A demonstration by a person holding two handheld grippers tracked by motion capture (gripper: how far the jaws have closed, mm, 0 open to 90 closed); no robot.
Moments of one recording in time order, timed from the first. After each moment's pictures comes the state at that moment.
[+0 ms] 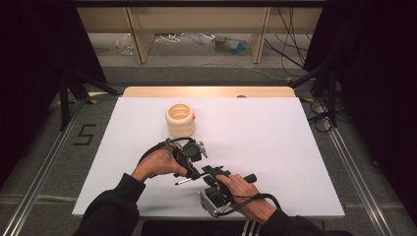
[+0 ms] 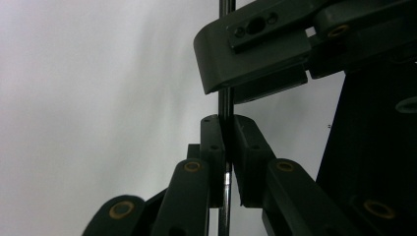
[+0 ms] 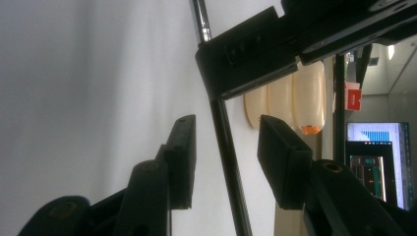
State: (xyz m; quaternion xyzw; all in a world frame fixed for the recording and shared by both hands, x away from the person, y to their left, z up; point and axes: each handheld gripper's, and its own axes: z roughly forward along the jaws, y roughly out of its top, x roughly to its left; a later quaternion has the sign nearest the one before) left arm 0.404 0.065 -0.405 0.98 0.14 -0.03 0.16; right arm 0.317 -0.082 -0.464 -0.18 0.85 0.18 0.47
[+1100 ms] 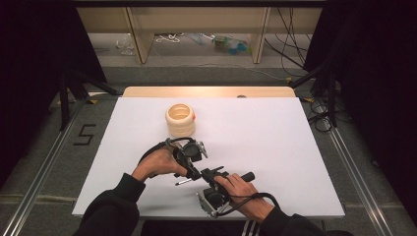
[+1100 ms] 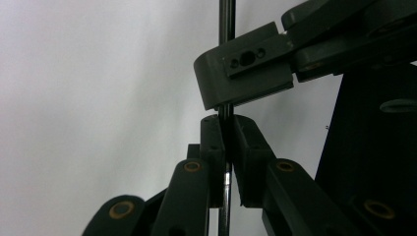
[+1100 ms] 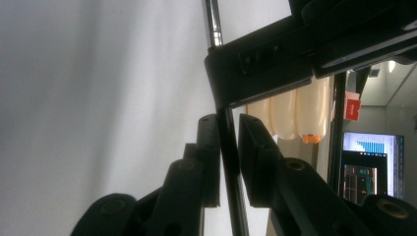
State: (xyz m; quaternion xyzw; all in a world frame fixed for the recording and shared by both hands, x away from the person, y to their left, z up) left arm 0.404 0.064 -0.406 0.97 0.14 -0.04 0.17; right arm 0.322 -0.077 -0.463 -0.24 0.83 0.15 0.47
